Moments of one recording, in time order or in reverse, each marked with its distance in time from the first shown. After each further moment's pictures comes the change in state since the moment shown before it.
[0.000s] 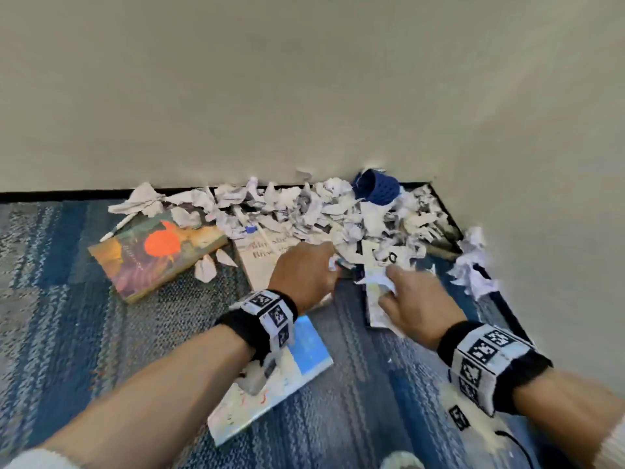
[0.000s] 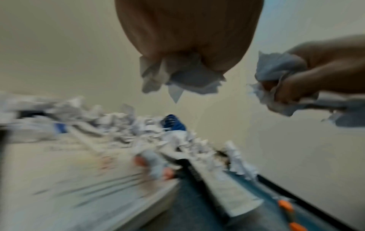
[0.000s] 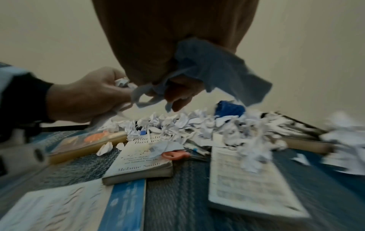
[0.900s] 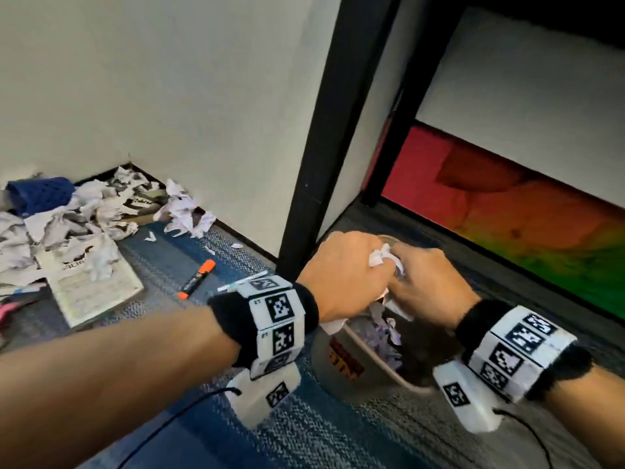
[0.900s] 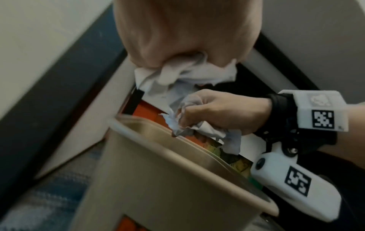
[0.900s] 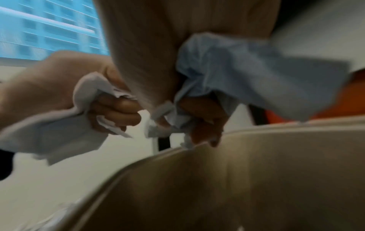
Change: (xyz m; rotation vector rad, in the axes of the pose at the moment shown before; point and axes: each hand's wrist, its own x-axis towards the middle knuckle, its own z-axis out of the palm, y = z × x) left_hand -0.158 0.523 0.138 -0.449 -0.360 0.798; right_hand -0.453 0.290 -0.052 0.239 0.328 0.662
